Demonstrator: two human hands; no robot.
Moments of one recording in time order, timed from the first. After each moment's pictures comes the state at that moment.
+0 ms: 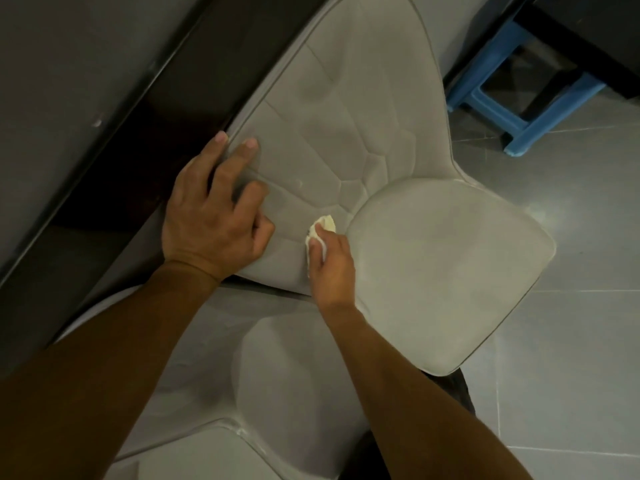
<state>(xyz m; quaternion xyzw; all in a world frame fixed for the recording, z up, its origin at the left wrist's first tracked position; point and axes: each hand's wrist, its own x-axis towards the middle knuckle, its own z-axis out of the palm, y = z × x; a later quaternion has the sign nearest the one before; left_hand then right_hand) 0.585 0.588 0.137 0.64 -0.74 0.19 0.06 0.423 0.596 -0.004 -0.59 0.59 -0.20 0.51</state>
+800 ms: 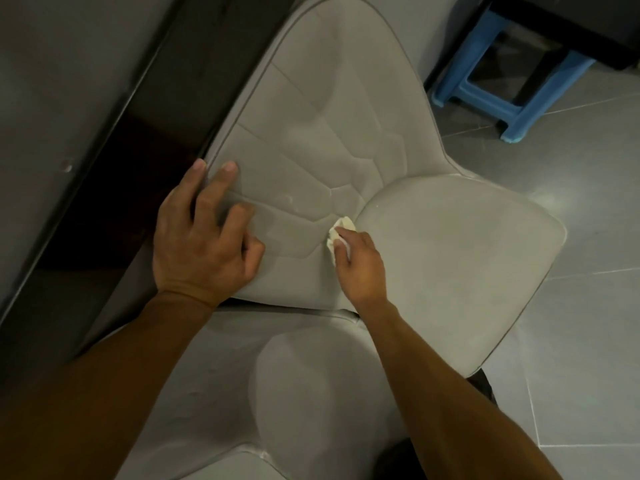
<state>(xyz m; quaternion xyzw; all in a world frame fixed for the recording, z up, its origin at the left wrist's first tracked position) 0.584 0.587 0.137 0.64 -0.74 0.19 0.06 0.384 0.564 -0.043 -0.63 0.60 -0.16 0.47</state>
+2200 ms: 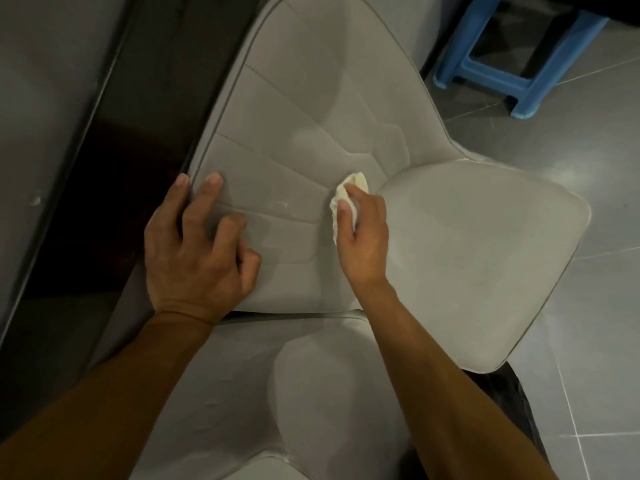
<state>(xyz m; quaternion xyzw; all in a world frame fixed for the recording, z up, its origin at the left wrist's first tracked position) 0.584 0.588 0.136 0.64 -0.74 0.20 0.04 0.410 0.529 -0.016 -0.53 0.61 -0.37 0.46</state>
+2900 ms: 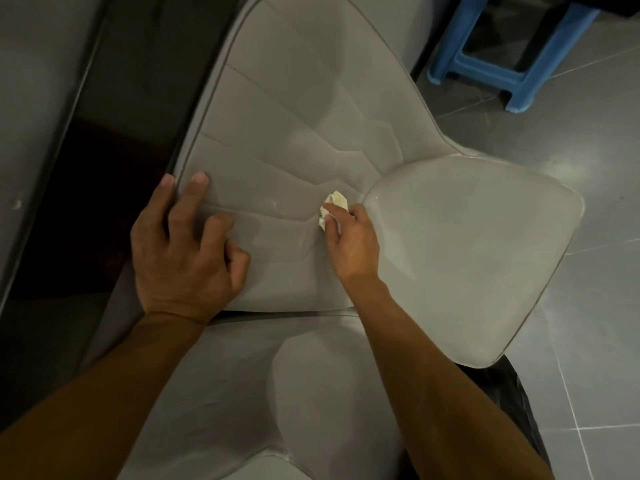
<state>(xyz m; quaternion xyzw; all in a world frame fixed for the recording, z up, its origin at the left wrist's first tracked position) 0.585 0.587 0.136 0.64 -0.74 0.21 0.03 0.412 0.536 -0.038 -0.60 0.63 -0.21 0.45</state>
